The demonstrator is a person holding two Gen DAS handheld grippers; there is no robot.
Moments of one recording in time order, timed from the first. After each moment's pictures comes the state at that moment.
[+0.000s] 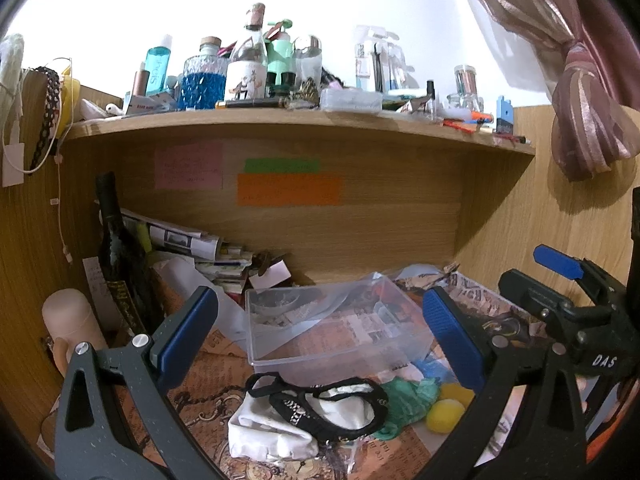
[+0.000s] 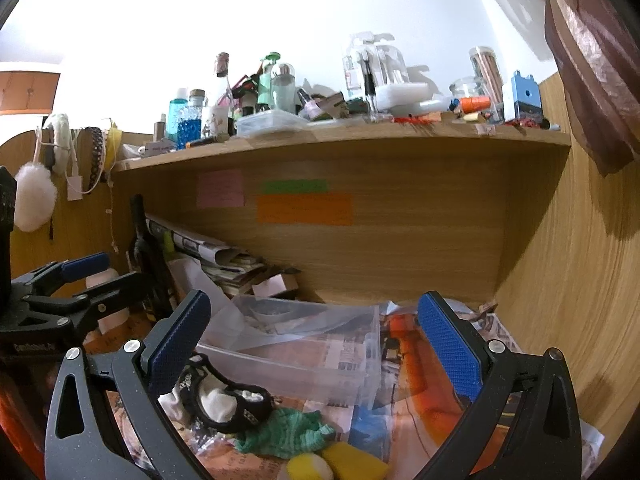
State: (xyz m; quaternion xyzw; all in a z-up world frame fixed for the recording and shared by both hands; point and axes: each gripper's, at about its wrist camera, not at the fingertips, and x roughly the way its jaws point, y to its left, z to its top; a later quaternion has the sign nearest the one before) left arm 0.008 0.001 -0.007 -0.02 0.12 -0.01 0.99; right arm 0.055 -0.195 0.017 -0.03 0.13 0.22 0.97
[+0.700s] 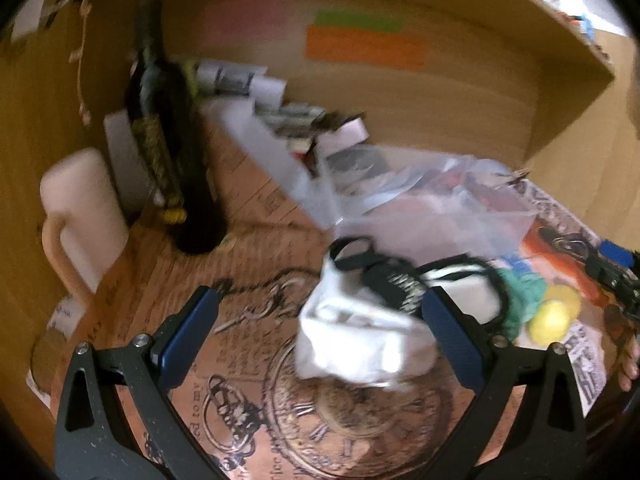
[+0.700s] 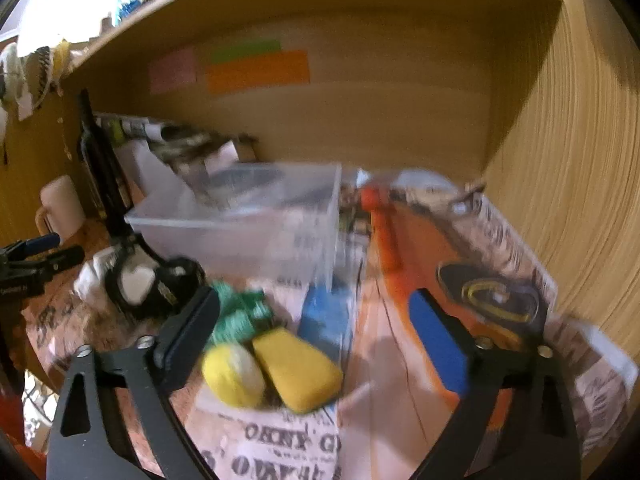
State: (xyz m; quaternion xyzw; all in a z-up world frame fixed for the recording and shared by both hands) left arm 0.044 0.065 -0.115 -0.05 0.30 0.07 0.95; right arm 0.094 -0.232 -0.075 -0.05 0.32 0.18 0.93
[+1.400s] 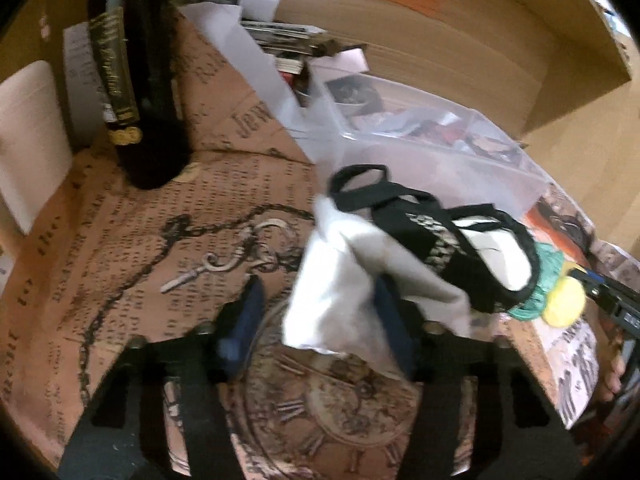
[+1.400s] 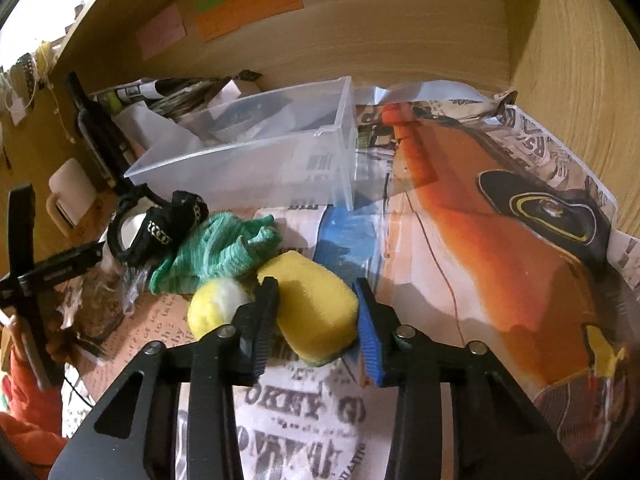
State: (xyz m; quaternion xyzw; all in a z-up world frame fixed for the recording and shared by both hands) left arm 0.074 0.075 -0.162 -0.10 0.38 0.00 0.92; right arm 0.107 -0.237 -0.111 0.01 0.41 0.23 0.88
